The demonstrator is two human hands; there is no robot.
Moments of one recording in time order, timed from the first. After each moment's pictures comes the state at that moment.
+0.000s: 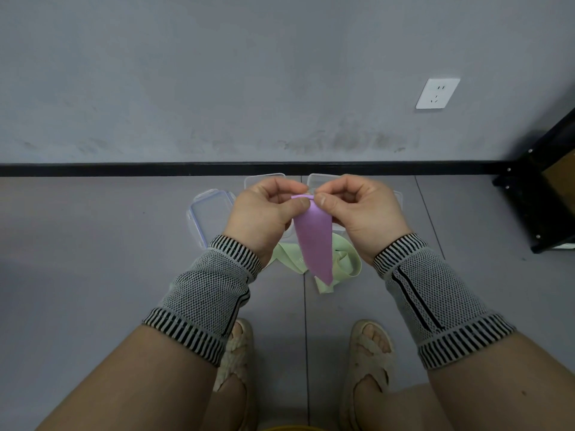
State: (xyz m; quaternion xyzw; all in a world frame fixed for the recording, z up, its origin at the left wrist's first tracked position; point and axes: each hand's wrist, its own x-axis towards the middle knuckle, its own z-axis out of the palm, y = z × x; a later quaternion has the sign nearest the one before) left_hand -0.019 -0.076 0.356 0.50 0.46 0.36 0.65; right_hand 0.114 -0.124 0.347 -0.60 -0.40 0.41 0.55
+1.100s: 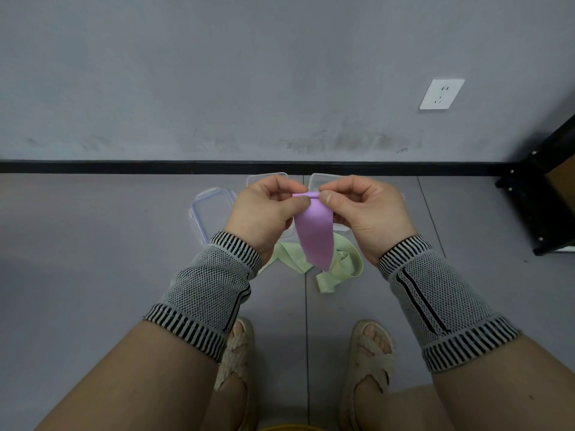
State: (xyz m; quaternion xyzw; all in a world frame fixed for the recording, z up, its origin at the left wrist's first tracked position) left_hand -0.021 -0.071 0.354 0.49 0.47 0.35 0.65; right_hand 0.114 -0.126 0.349 -0.61 -0.39 0.41 0.56
